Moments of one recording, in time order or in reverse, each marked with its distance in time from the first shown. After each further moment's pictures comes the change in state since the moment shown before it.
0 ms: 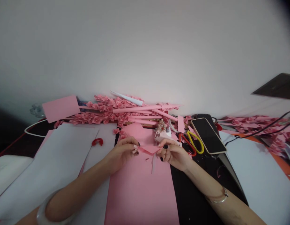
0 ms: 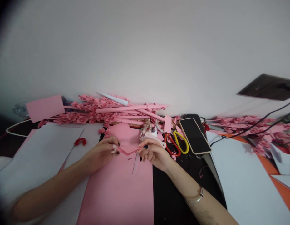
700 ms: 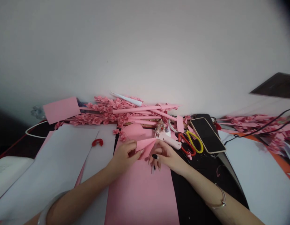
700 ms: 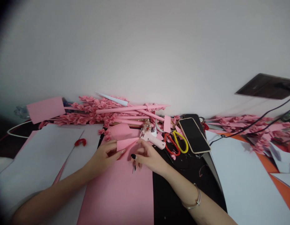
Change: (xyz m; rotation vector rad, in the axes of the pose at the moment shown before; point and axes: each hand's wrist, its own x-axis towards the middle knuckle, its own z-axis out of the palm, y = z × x) left_hand -0.005 -0.008 0.007 1.192 0.110 0.457; right_hand 0.000 0.013 0.015 -0.434 -0.108 -0.001
